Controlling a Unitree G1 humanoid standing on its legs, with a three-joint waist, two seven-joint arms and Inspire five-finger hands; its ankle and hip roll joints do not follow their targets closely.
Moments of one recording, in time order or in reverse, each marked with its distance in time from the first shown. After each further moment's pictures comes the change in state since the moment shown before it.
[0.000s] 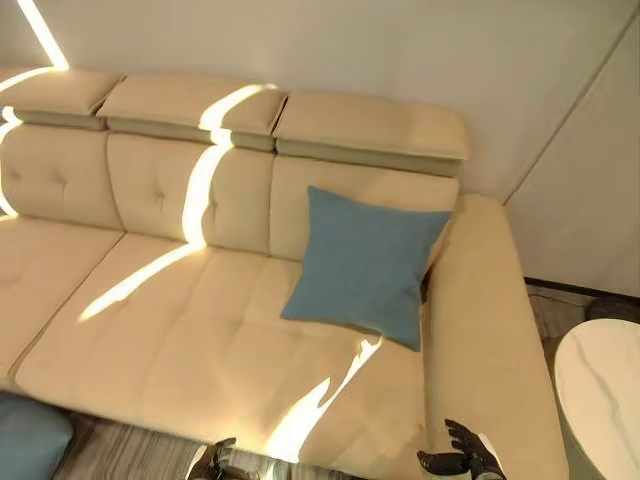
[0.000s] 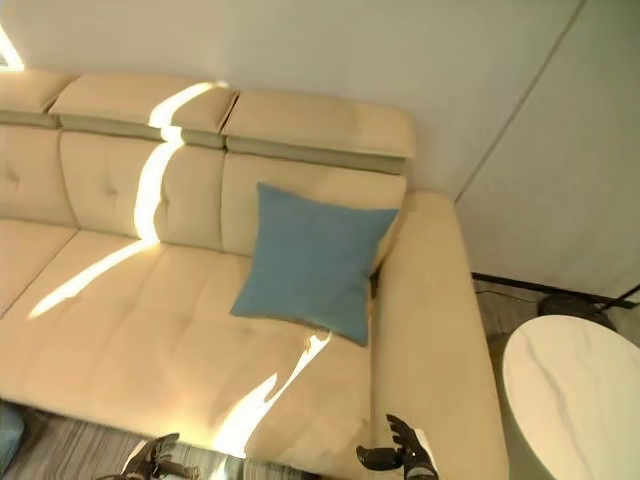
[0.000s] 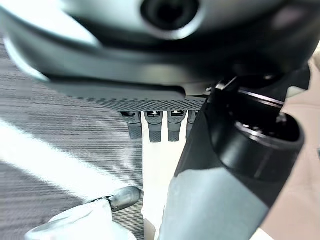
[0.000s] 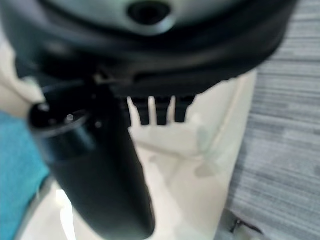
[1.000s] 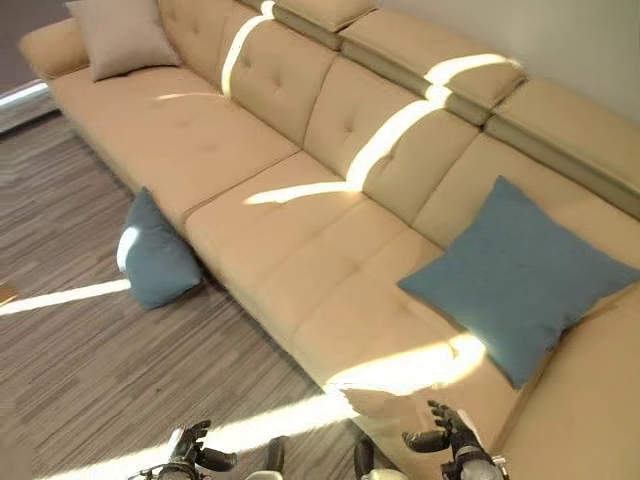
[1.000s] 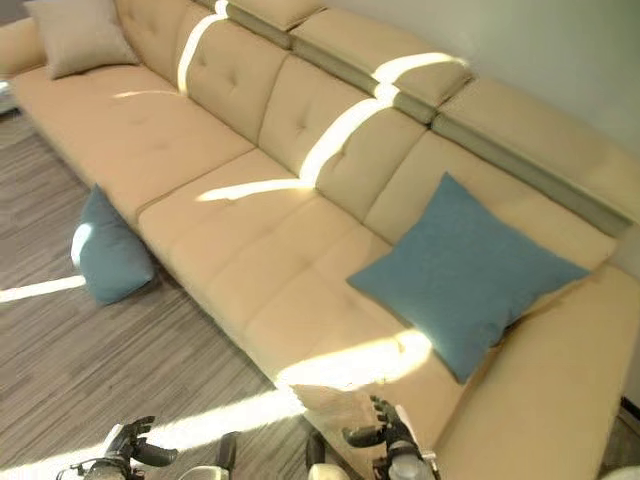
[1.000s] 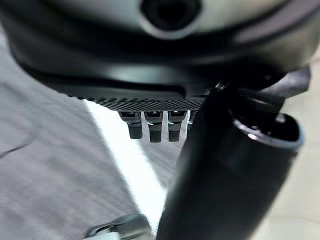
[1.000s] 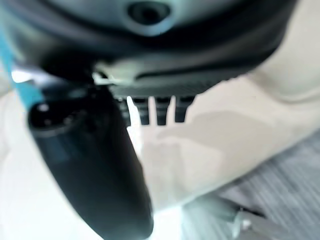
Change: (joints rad) left arm -0.041 0.060 0.013 0.070 -0.019 -0.019 0.064; right arm -0.103 0.028 0.040 0.067 -0.039 0.039 -0.014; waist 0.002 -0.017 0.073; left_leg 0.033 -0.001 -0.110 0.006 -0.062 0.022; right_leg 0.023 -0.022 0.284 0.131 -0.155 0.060
